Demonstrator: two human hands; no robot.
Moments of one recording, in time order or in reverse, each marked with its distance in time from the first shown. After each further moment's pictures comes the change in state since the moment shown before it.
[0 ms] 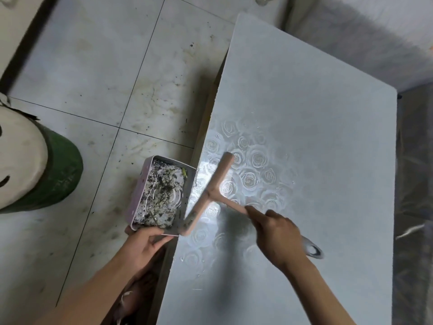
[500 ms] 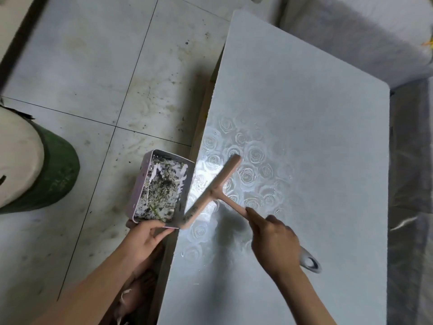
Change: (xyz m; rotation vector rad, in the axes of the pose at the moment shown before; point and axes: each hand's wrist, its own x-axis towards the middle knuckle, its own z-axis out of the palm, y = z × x) left_hand 0.000 0.004 0.007 -0.023 0.003 -0.021; right_hand -0.023 -0.028 0.002 -0.050 0.027 0.202
